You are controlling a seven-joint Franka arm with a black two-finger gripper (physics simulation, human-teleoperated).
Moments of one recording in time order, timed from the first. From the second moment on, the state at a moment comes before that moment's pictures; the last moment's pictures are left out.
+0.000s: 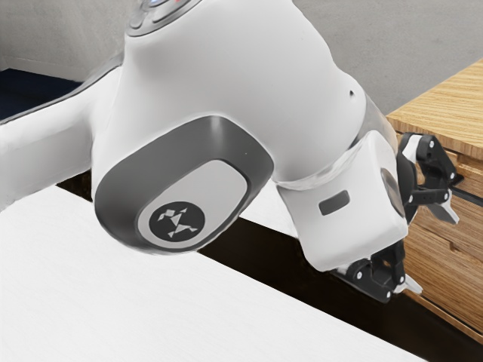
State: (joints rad) arm -0.17 -0.06 -0.46 -1.59 0.03 2.09 1.11
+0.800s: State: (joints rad) arm -0.22 0.32 -0.42 -1.24 0.10 2.09 1.32
